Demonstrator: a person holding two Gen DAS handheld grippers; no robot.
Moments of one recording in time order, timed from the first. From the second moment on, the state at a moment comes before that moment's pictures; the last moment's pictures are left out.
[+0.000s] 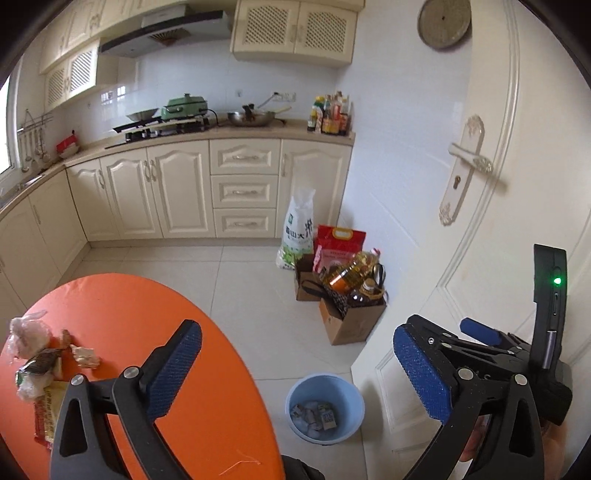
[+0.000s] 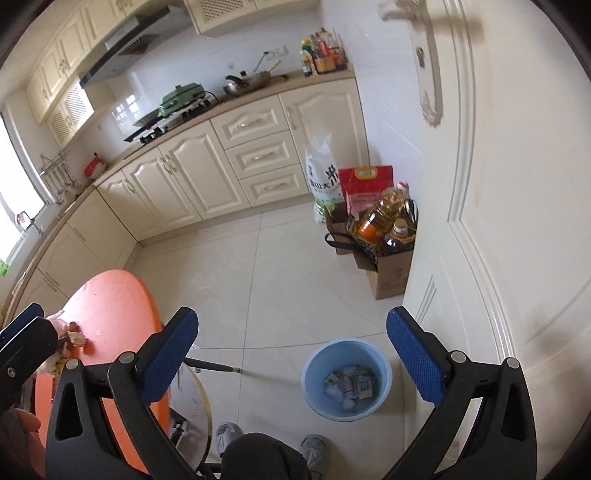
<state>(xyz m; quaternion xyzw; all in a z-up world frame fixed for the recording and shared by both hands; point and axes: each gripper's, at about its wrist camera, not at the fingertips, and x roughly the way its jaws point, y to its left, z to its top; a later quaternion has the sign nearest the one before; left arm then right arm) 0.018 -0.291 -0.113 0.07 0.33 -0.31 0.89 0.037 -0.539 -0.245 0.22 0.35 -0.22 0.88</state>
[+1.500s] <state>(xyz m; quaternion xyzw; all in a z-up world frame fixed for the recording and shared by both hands) -0.186 0.004 -0.137 -0.03 0.36 -0.03 0.93 0.173 -0.200 -0.224 0.03 0.38 0.05 0.92</state>
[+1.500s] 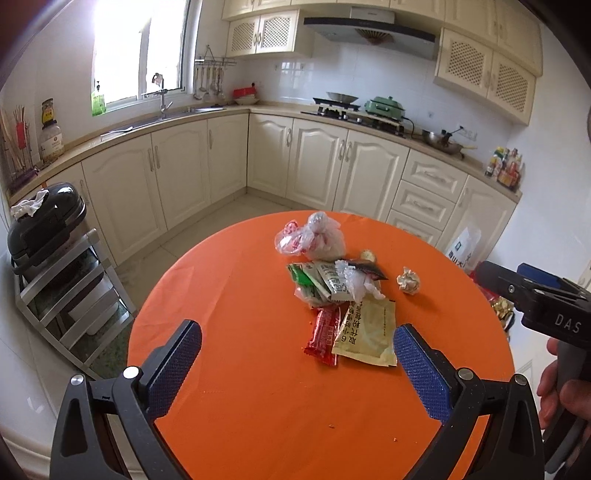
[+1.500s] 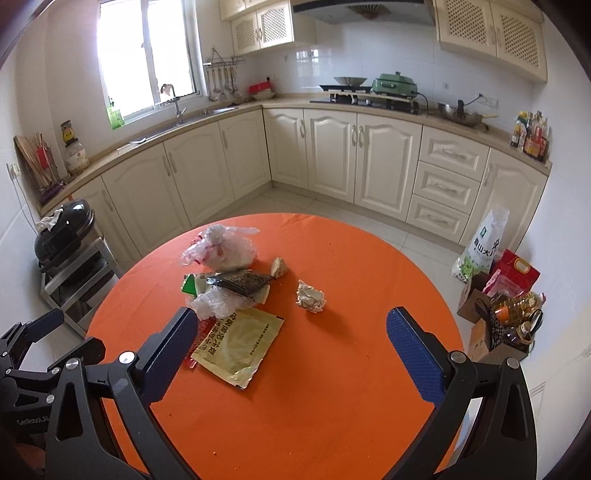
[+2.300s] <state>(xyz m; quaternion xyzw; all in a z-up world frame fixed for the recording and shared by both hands) 0.036 -0.002 -0.174 0.03 0.47 -0.01 0.88 0.290 -0.213 -0.349 0.03 0.49 0.08 0.87</state>
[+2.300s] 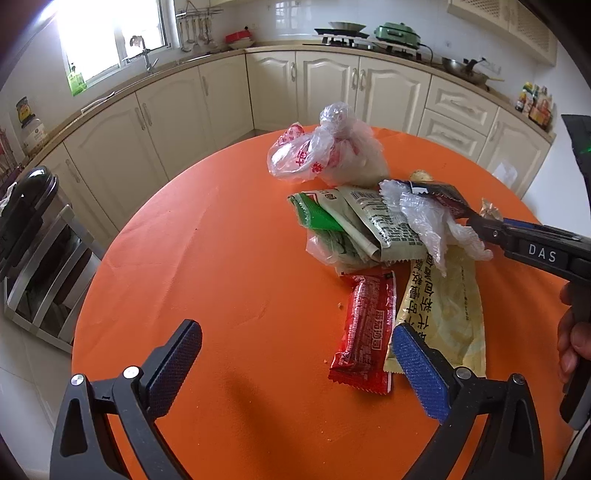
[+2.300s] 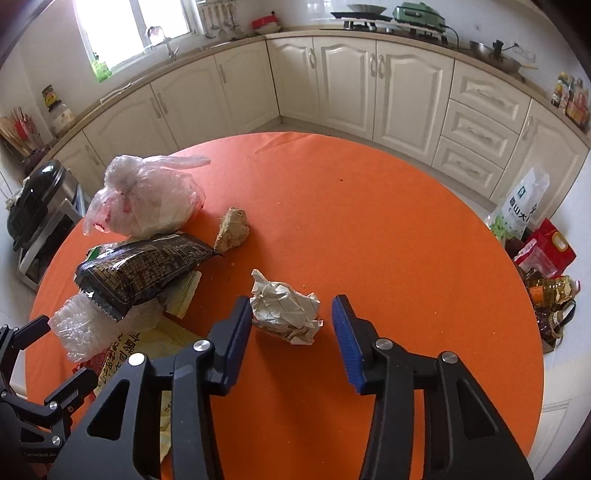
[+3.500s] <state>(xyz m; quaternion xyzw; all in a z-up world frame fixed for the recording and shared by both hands) 0.035 0.027 -0.158 -0.01 0.42 -0.11 0.90 0.220 -0.237 -0.293 0.06 0.44 0.09 0.89</state>
